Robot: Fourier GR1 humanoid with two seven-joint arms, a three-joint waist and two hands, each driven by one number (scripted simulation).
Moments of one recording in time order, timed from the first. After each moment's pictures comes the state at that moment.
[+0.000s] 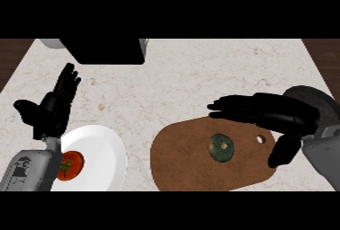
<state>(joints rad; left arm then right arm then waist) -0.25 0.26 0.02 -1.43 0.09 0.14 0.06 -0.48 -0.62 0.38 -1.60 0.44 0.63 -0.42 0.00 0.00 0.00</state>
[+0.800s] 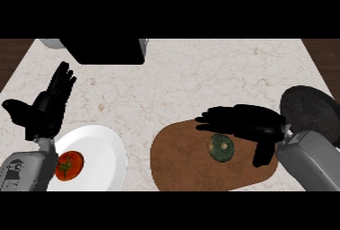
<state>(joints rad) -0.24 0.25 0.06 -1.48 0.07 0.10 0.10 -0.46 -0.52 0.47 -1.50 0.72 0.57 -0.50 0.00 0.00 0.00</state>
